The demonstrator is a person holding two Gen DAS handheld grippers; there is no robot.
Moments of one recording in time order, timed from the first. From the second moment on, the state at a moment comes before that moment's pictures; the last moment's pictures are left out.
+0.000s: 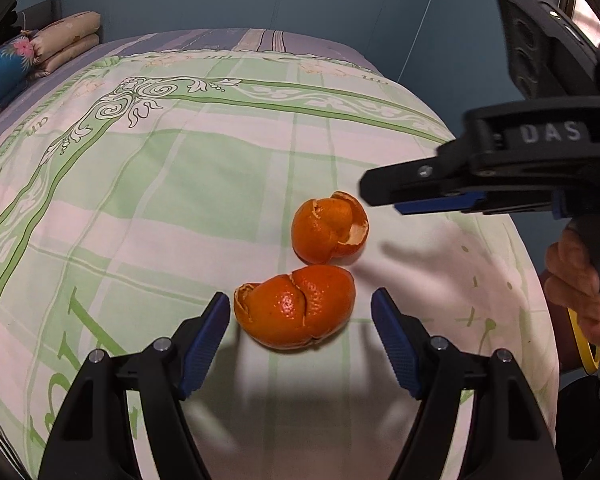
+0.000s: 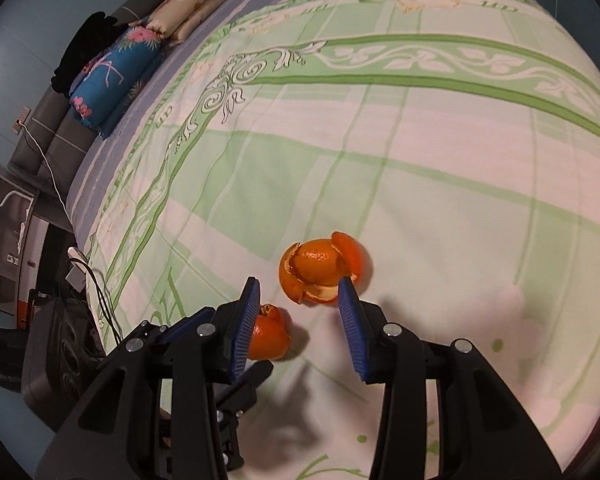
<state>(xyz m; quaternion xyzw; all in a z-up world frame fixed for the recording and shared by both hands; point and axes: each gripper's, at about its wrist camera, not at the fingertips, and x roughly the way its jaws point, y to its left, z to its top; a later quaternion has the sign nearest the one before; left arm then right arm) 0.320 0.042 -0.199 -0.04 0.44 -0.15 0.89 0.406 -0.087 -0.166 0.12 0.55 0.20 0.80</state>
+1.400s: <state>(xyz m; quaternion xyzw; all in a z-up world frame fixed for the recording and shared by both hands) 0.301 0.050 -0.177 -0.07 0.41 -0.19 0.89 0.433 -0.089 -0.164 0.12 0.53 0.17 0.82</state>
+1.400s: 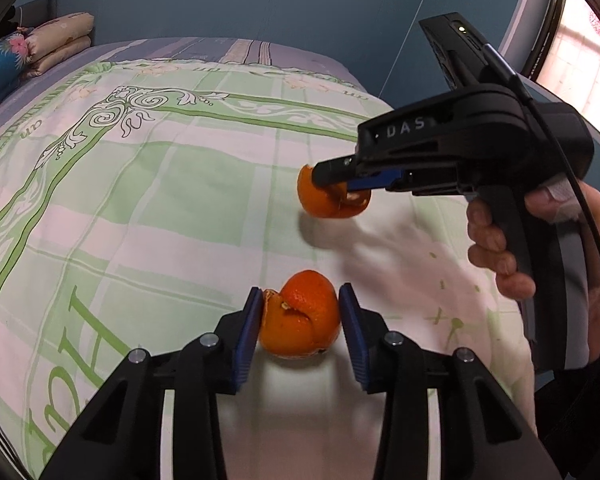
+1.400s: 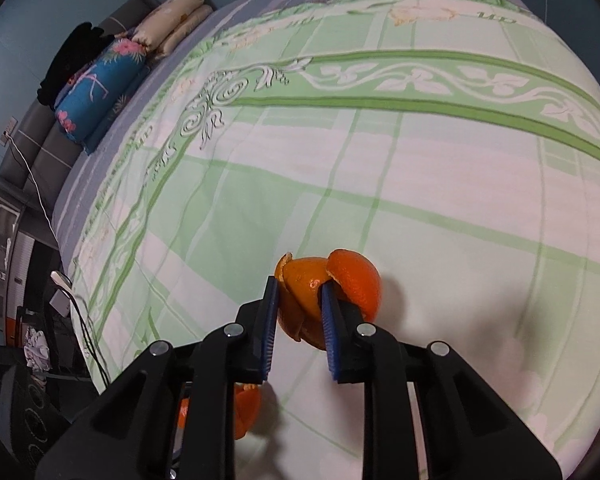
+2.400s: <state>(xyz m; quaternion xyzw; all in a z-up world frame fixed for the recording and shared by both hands) 0.155 -0.120 0.008 0.05 0.21 -0.30 0.93 0.195 -0.344 0.035 0.16 0.29 0.07 0.94</state>
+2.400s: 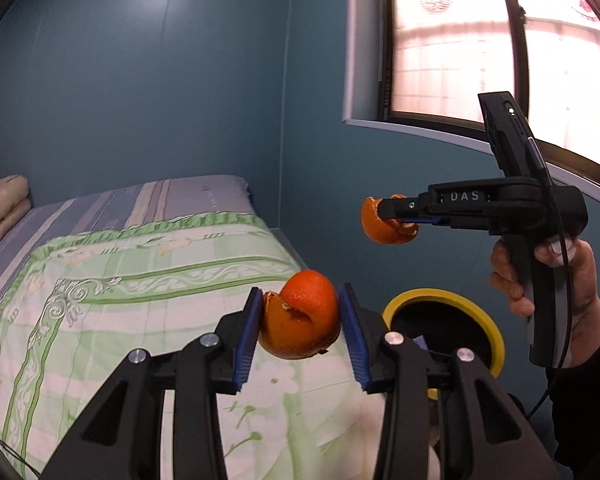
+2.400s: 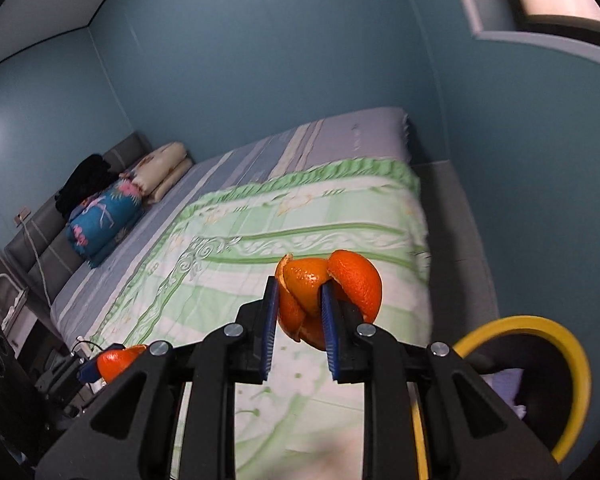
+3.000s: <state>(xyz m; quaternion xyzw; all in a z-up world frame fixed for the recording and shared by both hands) 0.135 -0.250 0.001 0.11 0.21 -0.38 0.89 0.094 -0.461 -0.006 0.21 0.26 -0.04 0.94</state>
